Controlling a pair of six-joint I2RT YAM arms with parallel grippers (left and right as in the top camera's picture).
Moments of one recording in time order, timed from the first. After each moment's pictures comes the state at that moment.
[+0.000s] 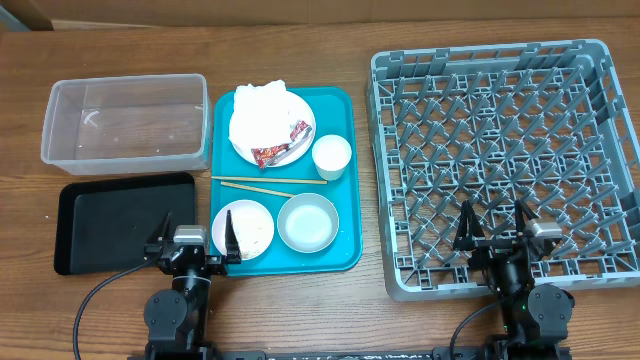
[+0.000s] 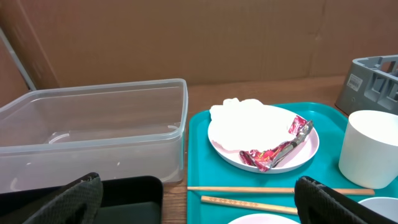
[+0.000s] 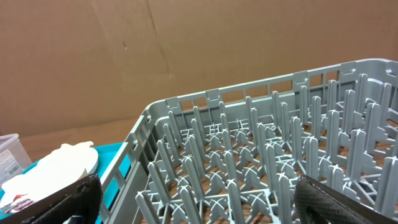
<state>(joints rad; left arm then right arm) -0.01 0.02 0.01 -0.08 -0.02 0.05 0.00 0.01 0.02 -0.03 -0.10 0.23</state>
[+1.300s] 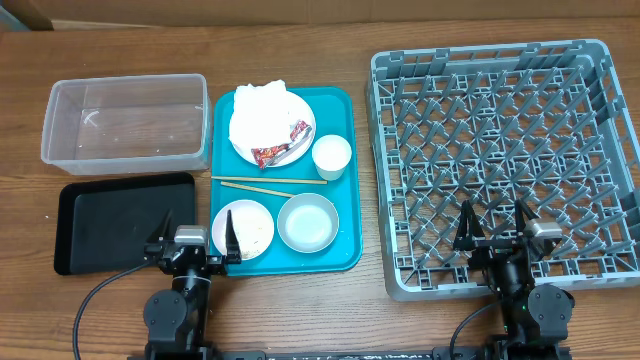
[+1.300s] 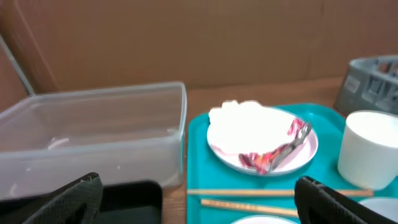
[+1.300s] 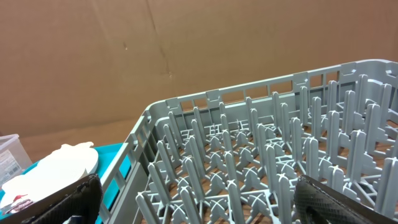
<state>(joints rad) -0.01 0.02 0.01 -0.05 -0.01 0.06 0.00 0.01 0.02 -0.02 -0.10 0.23</state>
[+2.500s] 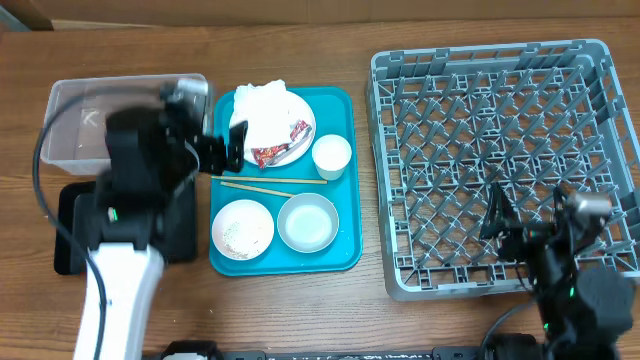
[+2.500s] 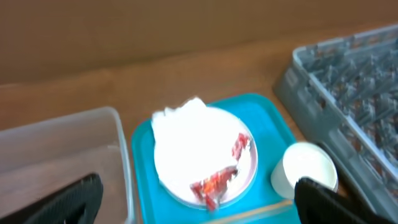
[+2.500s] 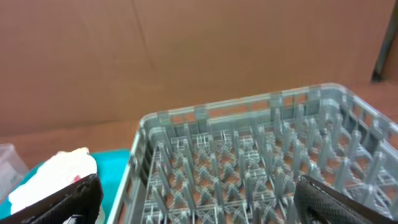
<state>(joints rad) -0.01 1.19 1.12 -0.51 0.25 0.11 0.00 0.36 0.61 -0.43 -0.04 0.17</state>
